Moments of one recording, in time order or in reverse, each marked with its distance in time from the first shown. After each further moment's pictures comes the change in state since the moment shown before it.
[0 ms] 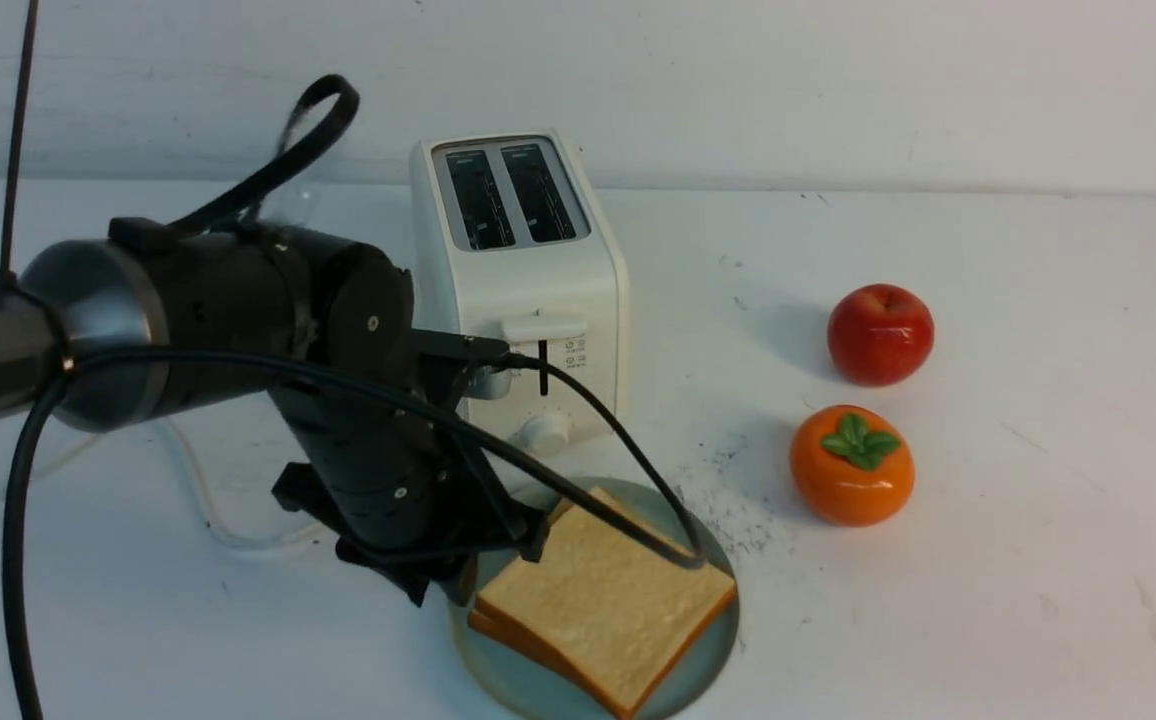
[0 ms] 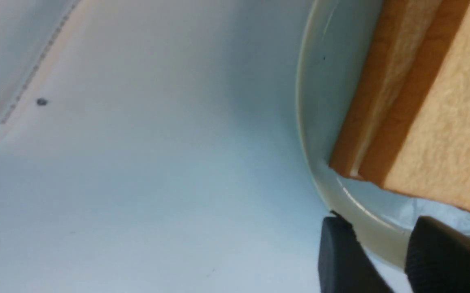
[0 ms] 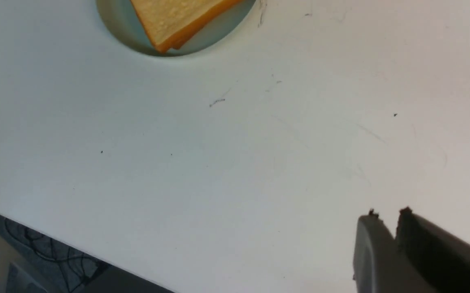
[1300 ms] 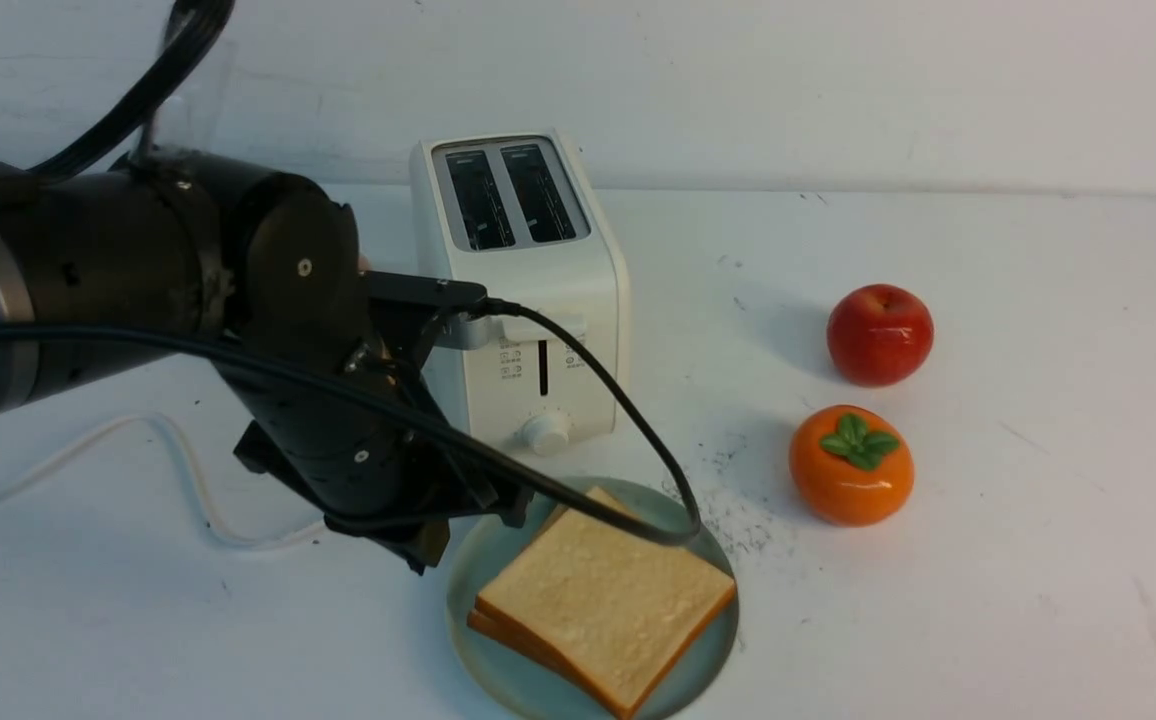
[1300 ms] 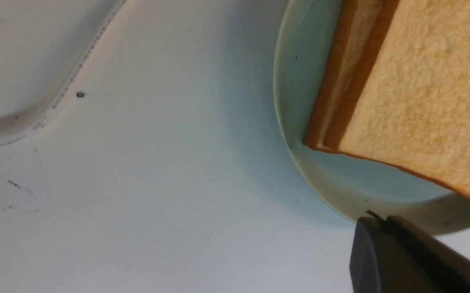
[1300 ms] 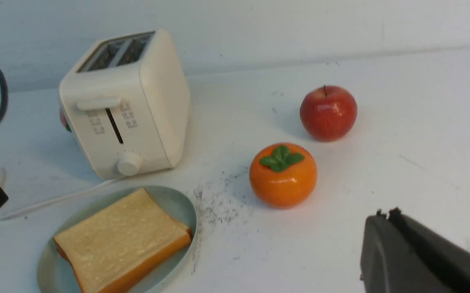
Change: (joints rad) right arm 0.000 -0.581 0.525 0.027 -0.722 0.074; left arm 0.000 -0.114 0.000 0.004 0.040 0.003
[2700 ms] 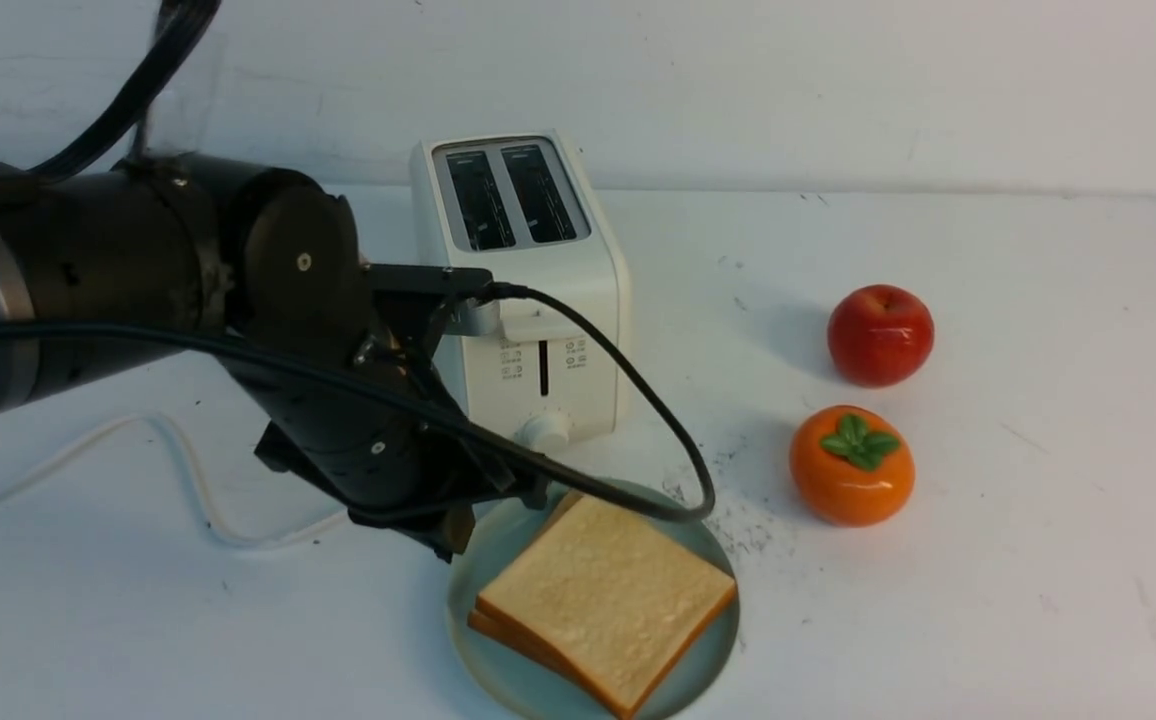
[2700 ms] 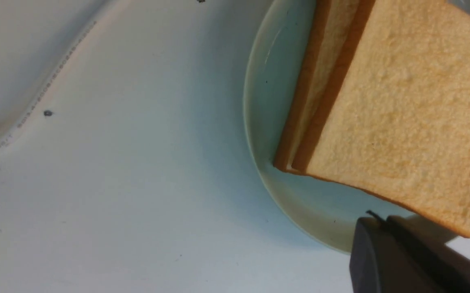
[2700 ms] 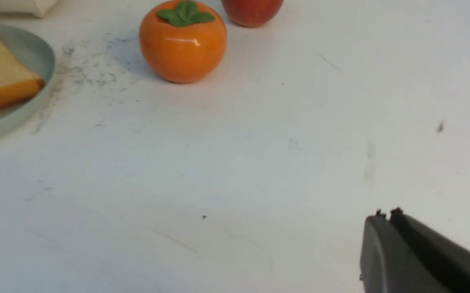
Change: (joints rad) right arm 0.001 -0.073 0.280 -0.392 -0.104 0.005; left arm 0.000 0.000 0.000 -0.057 -0.049 0.000
